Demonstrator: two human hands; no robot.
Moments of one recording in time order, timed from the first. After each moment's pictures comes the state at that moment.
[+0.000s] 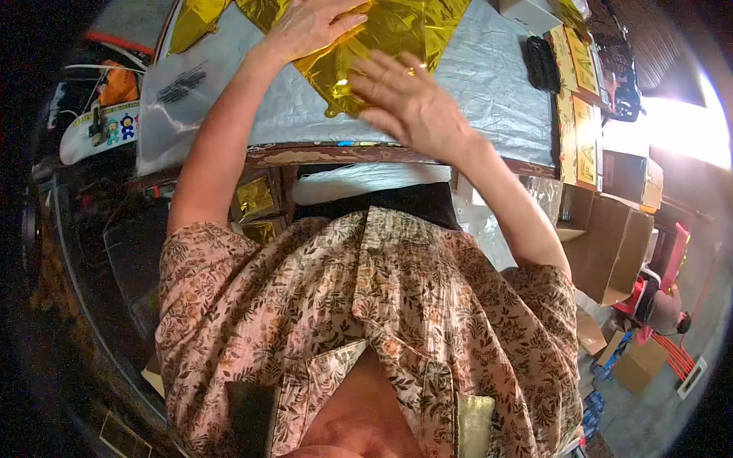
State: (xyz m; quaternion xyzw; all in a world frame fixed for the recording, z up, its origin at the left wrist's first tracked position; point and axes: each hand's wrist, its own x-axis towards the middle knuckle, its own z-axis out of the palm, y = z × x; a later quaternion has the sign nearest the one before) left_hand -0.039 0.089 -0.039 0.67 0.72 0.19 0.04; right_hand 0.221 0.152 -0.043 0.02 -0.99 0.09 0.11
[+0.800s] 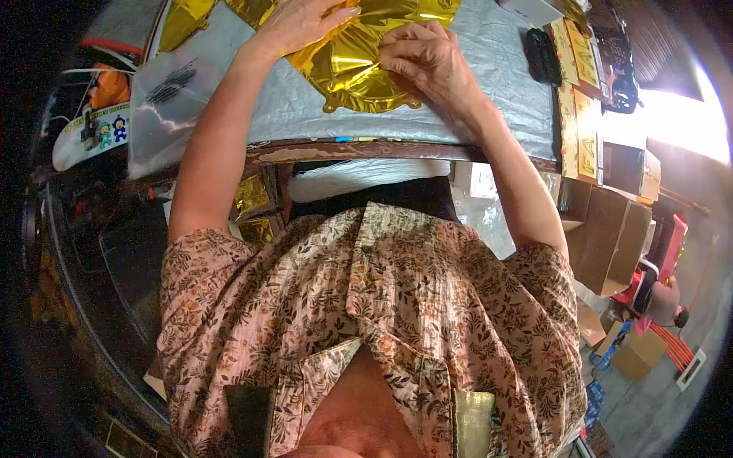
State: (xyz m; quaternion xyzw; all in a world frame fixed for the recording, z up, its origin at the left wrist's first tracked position) left_hand -0.044 0.088 -0.049 0.66 0.72 0.22 0.05; right_hand 0.206 0.203 -0.047 -0.05 -0.97 0.19 0.17
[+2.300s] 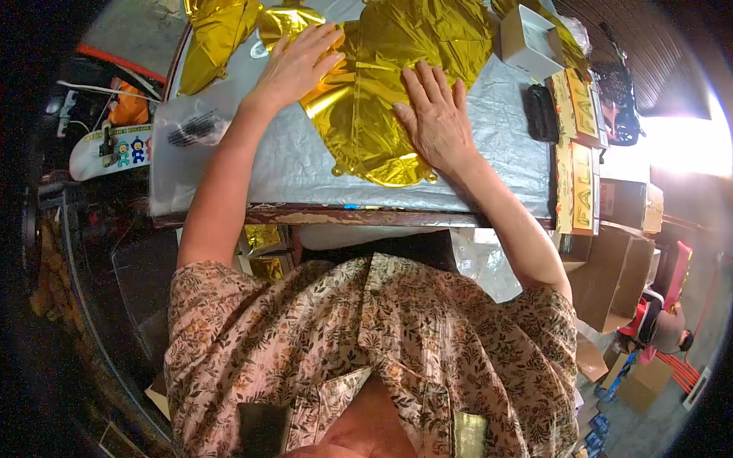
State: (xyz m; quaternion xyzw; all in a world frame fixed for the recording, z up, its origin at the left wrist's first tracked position) left_hand -0.089 0.095 -0.086 0.61 0.78 0.14 -0.06; right_hand 0.189 0.210 -0.069 -0.20 -0.97 0.03 0.15
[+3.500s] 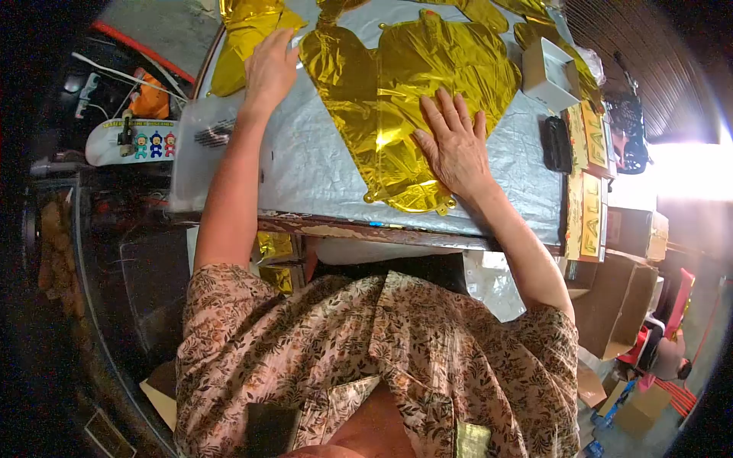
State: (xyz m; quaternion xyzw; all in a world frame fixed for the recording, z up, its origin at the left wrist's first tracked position) left_hand -0.156 0.061 -0.074 0.45 0.83 0.29 -0.17; right_hand 0.184 0.200 -0.062 -0.20 -0.97 0.03 0.09
